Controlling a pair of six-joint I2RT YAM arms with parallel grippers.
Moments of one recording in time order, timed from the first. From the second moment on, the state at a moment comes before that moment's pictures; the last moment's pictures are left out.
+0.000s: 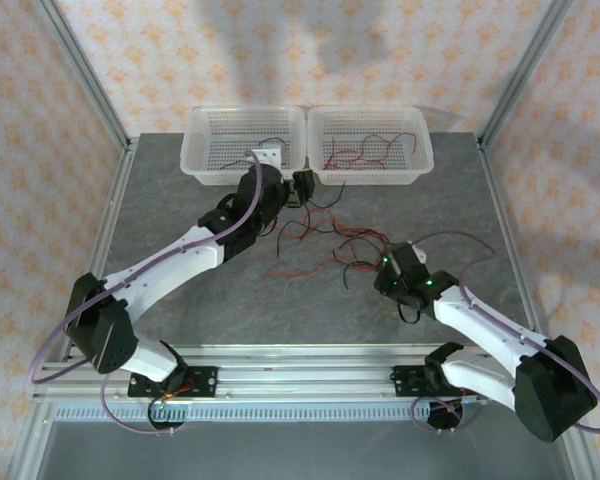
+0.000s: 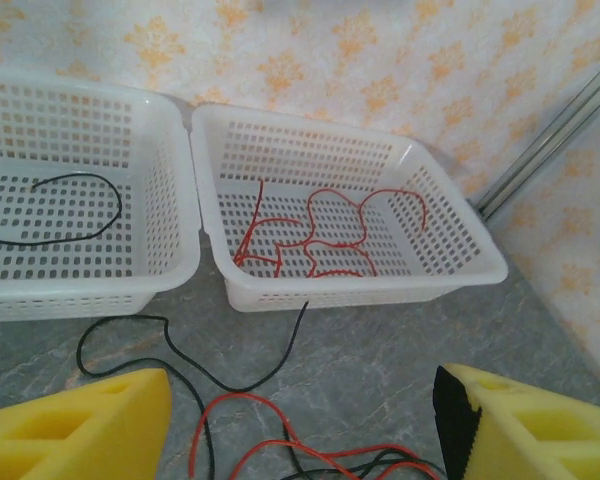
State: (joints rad) left arm -0.65 1.45 1.19 -0.07 -0.30 -0.51; right arm 0.51 1.04 0.52 -0.54 0.15 0.88
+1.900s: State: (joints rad) left arm -1.03 1.35 0.89 0.14 -0.74 -0.23; right arm 0.50 1.24 1.54 -0.68 -0.15 0.59
